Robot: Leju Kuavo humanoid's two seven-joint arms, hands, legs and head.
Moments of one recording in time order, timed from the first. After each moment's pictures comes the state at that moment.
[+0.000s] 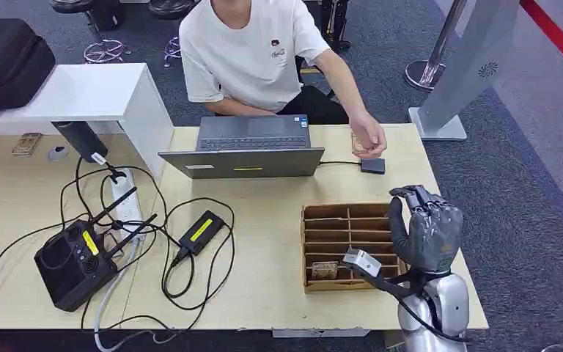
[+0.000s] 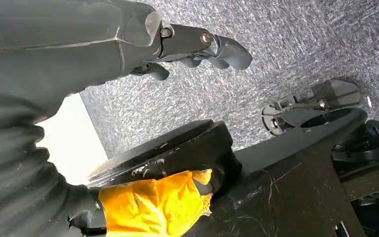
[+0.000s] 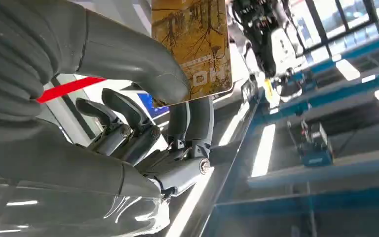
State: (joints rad) left arm -0.15 -0.23 1.18 -0.20 -1.54 -0.01 0.11; right arm -0.11 0.23 -0.01 -1.46 1.18 -0.70 -0.70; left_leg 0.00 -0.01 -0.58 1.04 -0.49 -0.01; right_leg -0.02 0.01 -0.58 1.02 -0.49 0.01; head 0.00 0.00
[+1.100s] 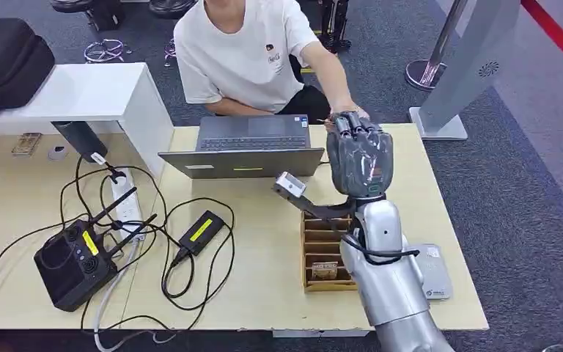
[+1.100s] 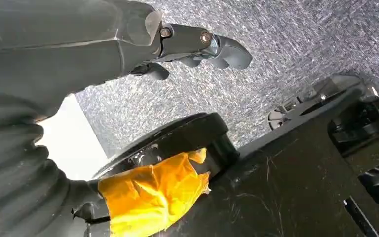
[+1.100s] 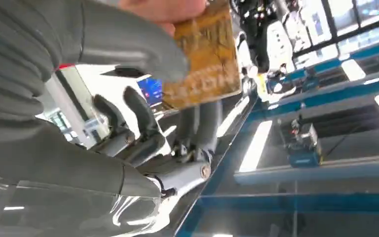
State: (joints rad) left arm -0.16 -0.24 1.03 -0.20 -1.56 -0.05 0.14; right arm -0.49 0.24 0.32 -1.15 1.56 -0.70 -0.14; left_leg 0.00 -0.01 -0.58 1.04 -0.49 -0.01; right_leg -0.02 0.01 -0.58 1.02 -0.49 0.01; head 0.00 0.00
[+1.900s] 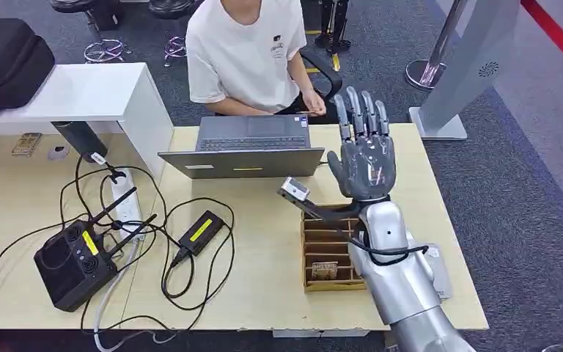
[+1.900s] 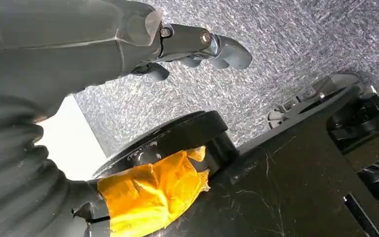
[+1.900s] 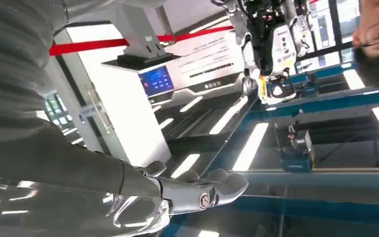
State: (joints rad) left arm -0.16 -0.24 1.02 -0.20 -1.56 -0.06 0.14; right arm -0.51 0.14 0.41 -1.12 1.56 -0.70 -0.03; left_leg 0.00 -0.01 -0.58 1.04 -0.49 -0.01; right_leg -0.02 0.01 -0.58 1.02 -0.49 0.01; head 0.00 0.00
